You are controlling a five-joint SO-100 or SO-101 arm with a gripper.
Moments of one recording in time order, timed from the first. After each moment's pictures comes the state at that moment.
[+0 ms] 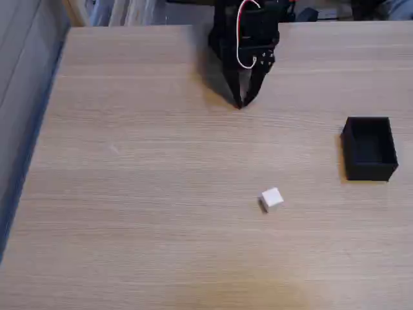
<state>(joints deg) -1.1 190.5 177.2 76.9 -91.3</state>
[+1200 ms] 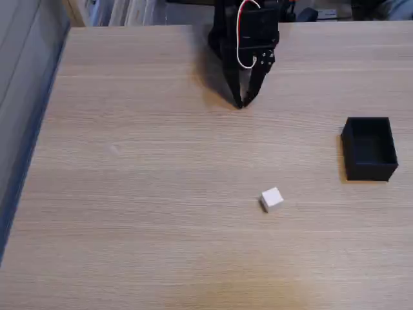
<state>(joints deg) -1.1 190.5 177.2 76.9 -91.6</state>
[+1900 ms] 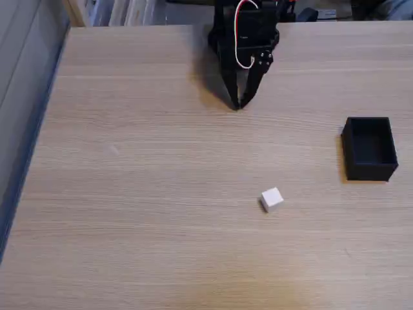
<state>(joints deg) 1.3 190.5 177.0 76.3 -97.1</state>
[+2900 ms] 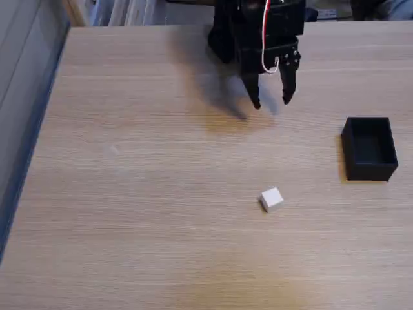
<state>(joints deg) -7.7 134.4 136.8 66.9 -91.3</state>
